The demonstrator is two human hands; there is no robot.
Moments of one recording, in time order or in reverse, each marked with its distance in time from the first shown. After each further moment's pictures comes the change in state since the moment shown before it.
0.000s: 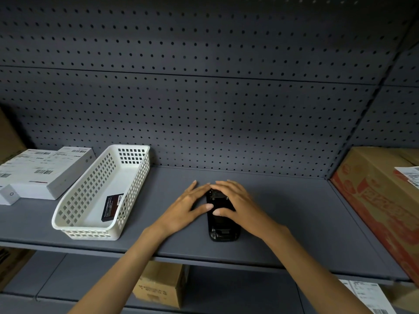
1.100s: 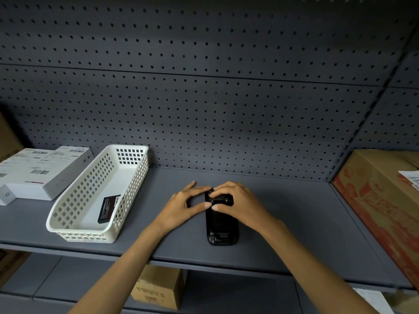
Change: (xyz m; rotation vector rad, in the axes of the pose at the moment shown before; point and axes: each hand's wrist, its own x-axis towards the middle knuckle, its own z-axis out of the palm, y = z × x) left_hand 0.008 -0.007 -0.003 -0.109 0.120 -0.057; right_hand 0.019 0.007 -0.005 0.099 0.069 0.051
